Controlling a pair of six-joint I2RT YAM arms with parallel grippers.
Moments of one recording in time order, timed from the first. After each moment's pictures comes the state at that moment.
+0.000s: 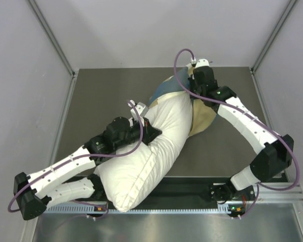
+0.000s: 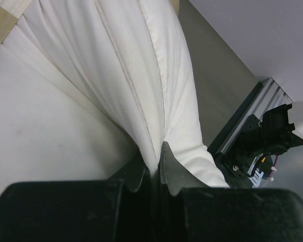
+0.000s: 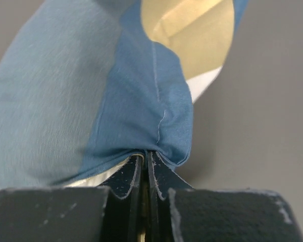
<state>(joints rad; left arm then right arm) -0.91 0.95 0.80 -0.12 0.07 -0.45 0.50 1.49 1.42 -0.52 0.34 0.20</state>
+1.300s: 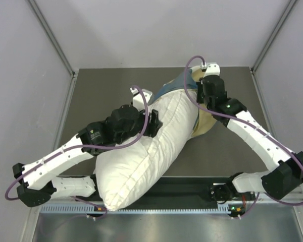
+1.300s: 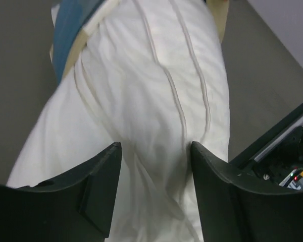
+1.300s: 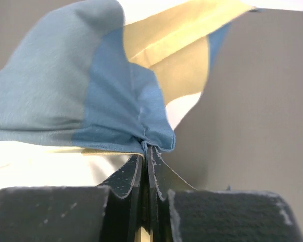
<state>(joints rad) -1.05 1.07 1.22 -0.60 -0.32 -0.40 0.49 1.31 1.26 -0.40 0.37 0.18</state>
